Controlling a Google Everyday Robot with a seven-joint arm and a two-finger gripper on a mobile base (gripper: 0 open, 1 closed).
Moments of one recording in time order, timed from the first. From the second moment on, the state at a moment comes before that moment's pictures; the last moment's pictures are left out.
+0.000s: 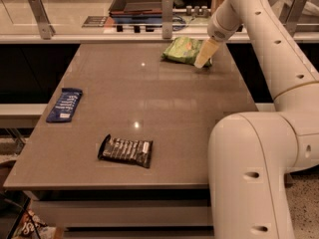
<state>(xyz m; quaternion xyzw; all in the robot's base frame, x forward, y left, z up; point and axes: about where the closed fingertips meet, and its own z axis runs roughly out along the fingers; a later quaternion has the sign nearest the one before) 0.839 -0.178 0.863 -0.55 0.78 -0.05 0.31</state>
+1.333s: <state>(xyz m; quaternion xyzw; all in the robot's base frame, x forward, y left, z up) 0.843 -0.170 0.835 -0.55 0.78 -0.03 0.28</state>
